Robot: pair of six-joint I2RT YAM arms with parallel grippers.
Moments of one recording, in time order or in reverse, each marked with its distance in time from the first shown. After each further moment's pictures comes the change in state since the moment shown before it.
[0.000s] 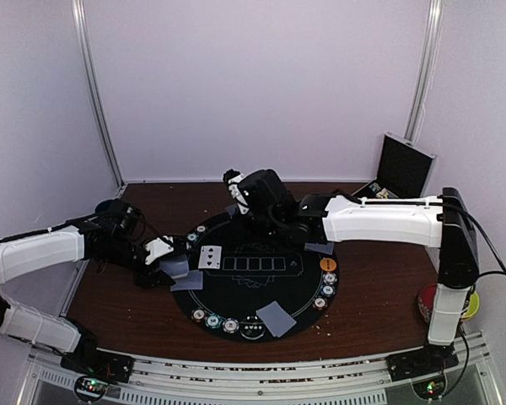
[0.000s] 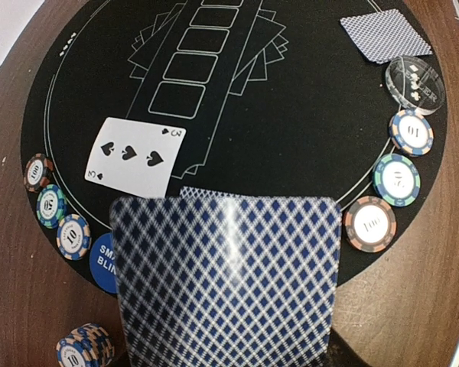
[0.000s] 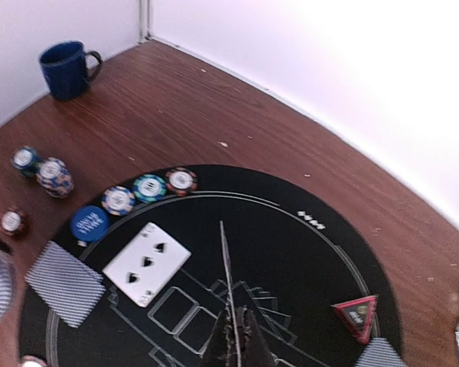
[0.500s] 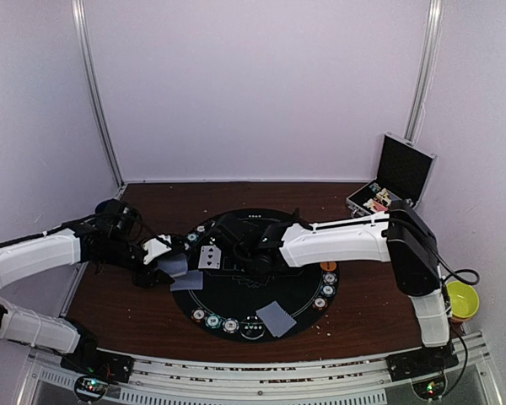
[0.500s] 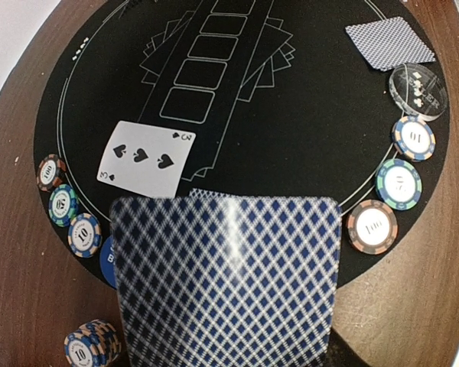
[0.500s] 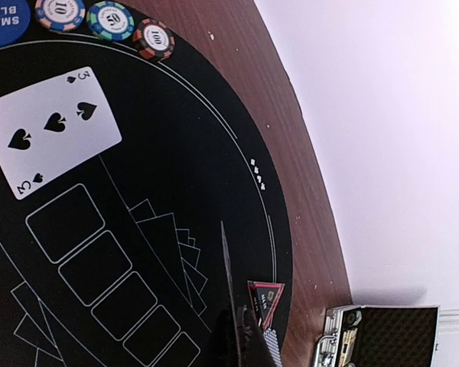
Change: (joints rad) left arm 0.000 -0.043 -0.018 0.015 -0.010 -0.018; right arm 0.073 0.251 0.107 -0.145 0.439 -0.523
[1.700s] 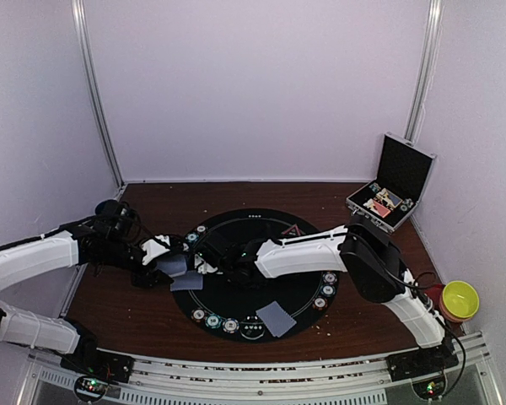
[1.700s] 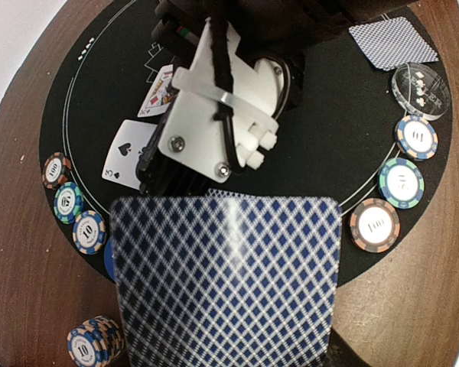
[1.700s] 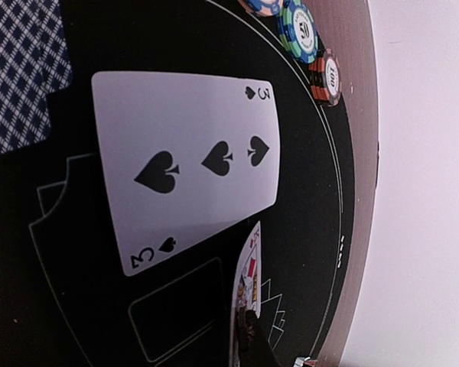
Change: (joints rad) left arm 0.000 -0.026 -0.016 0.009 -0.012 -0.003; right arm -0.008 0.257 0.174 0.035 -0.179 -0.319
